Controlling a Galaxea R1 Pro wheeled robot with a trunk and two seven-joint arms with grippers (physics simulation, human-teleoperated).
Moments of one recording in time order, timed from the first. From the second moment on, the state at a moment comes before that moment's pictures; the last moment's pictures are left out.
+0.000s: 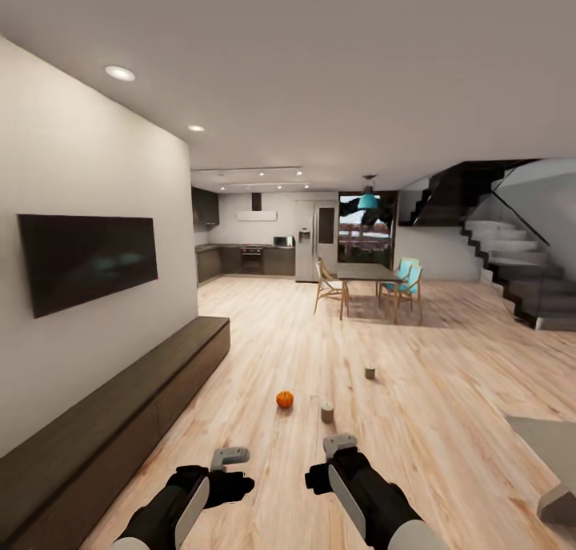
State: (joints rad) left arm -0.48 -0.08 -0.08 -0.56 0.17 0.52 -0.07; right arm -0.52 0.17 0.28 -0.61 -0.16 0.64 -0.17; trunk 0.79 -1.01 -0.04
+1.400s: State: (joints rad) left arm -0.48 -0.08 -0.08 -0.56 0.17 0.52 -0.08; right arm -0.52 0.17 0.29 -0.61 -0.16 0.64 -0.18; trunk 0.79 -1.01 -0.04
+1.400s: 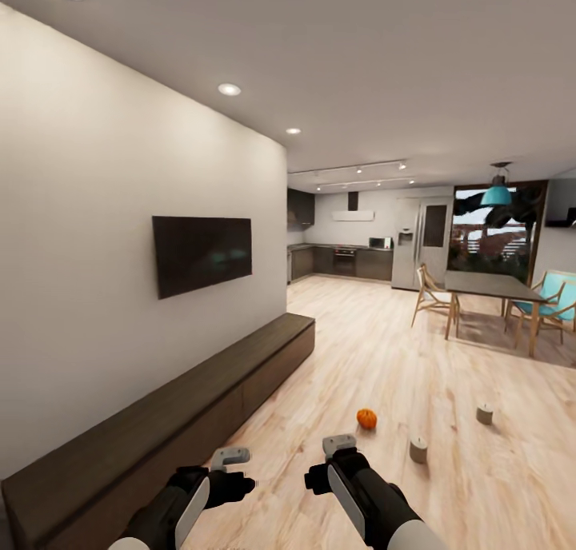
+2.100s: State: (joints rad) left arm -0.48 -0.08 -0.08 -0.56 0.17 0.48 -0.08; right arm -0.52 0.17 0.29 -0.61 -0.16 0.64 -0.18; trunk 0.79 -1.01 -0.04
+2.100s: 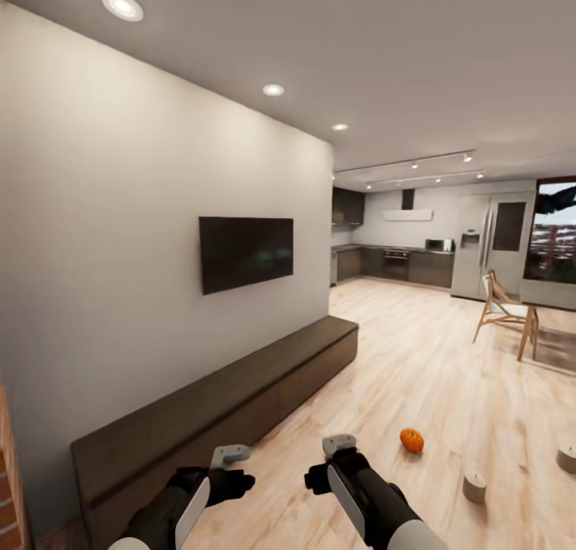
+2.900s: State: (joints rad) left arm -0.47 -0.08 -0.08 -0.56 0.17 0.48 -0.08; right arm -0.52 0.17 0.29 -0.61 -0.16 0.64 -0.18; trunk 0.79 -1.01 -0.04
